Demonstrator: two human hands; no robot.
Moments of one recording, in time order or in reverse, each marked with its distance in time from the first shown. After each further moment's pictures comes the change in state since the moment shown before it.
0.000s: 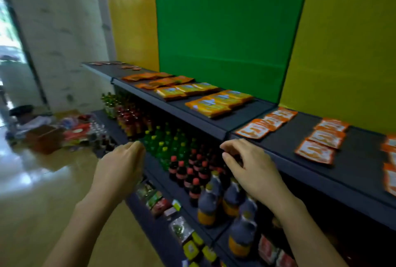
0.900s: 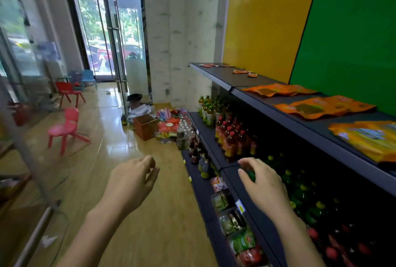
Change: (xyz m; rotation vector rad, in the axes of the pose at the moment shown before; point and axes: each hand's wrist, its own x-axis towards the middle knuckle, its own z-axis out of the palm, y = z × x) left_hand 0.076 -0.413 0.054 0.274 -0.047 -0.434; right_hand 0.310 -0.176 0.364 0.107 -0.223 -0.079
